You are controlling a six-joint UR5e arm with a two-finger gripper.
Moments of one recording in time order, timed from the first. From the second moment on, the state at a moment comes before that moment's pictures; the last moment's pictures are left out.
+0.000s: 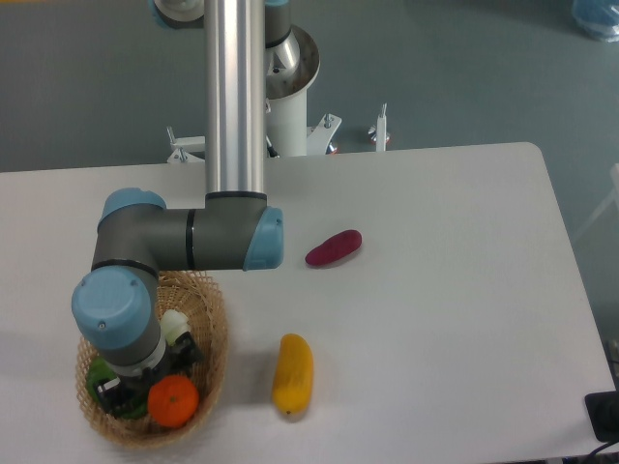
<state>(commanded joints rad) 1.98 -2.28 -1.28 -1.09 1.53 -0.55</state>
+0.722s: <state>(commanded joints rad) 1.98 -2.31 -1.27 -1.08 1.54 -0.53</state>
